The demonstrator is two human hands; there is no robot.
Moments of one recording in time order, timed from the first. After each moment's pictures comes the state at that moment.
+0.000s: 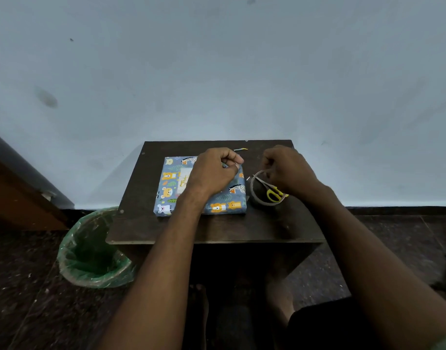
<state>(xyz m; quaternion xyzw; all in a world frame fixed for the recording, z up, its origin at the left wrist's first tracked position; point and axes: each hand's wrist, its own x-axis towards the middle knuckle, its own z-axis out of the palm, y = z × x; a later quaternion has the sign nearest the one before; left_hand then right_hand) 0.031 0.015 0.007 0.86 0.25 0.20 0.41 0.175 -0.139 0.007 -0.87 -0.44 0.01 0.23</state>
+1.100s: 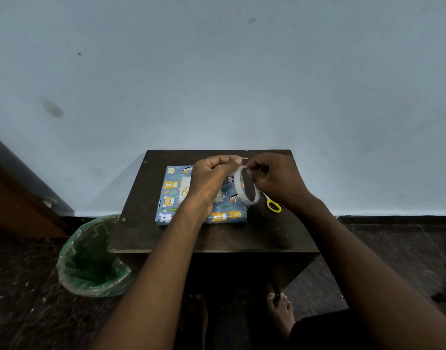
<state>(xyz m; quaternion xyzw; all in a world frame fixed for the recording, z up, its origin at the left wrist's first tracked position) 0.025 -0.004 0.022 0.60 0.29 0.26 0.70 0.149 -0.128 0.017 -0.81 -0.46 -0.03 0.37</state>
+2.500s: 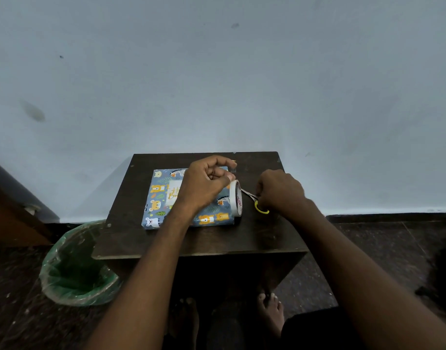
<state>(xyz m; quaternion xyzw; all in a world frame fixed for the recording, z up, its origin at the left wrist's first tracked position) 0.025 0.002 0.013 0.79 0.18 0.24 0.53 0.156 -0.149 0.020 -0.93 -0.34 0.10 0.08</state>
